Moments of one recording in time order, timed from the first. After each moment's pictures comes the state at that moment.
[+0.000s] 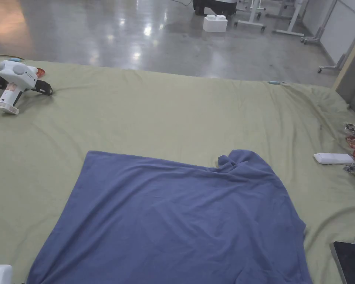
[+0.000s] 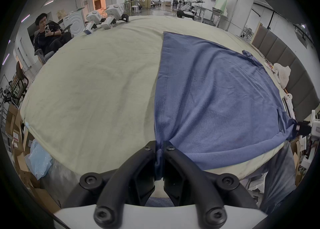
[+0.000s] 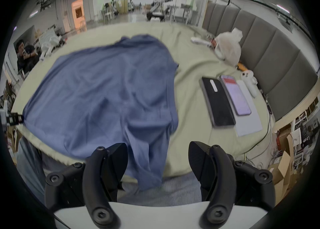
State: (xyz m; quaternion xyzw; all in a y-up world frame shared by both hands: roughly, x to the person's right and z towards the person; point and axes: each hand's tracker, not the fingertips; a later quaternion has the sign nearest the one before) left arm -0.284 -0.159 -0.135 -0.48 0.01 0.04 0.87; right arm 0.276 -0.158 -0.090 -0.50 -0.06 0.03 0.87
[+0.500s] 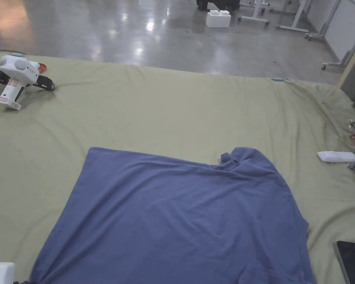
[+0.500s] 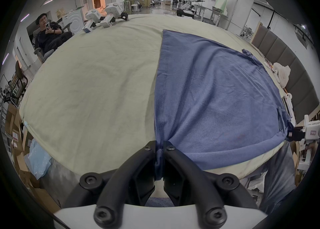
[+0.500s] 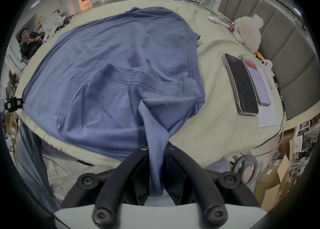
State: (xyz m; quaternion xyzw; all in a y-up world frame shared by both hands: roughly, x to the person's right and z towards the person) left arm -0.283 -0.164 -0.136 -0.49 0.00 0.05 0.87; right arm 0.264 -0.185 -0.104 -0.55 -0.02 0.03 0.83
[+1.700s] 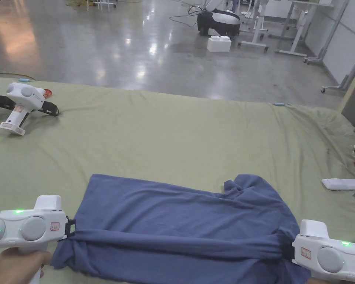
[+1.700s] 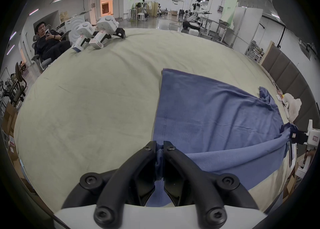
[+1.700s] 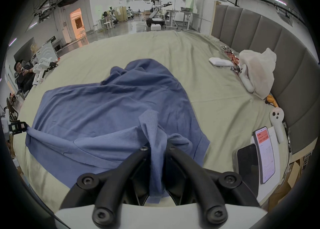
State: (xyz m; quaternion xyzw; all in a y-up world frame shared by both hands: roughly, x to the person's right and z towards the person) left arm -0.268 -0.152 -0.330 -0.45 0.03 0.07 0.89; right arm 0.284 -0.160 -0.310 -0.45 -0.06 -0.02 0.89
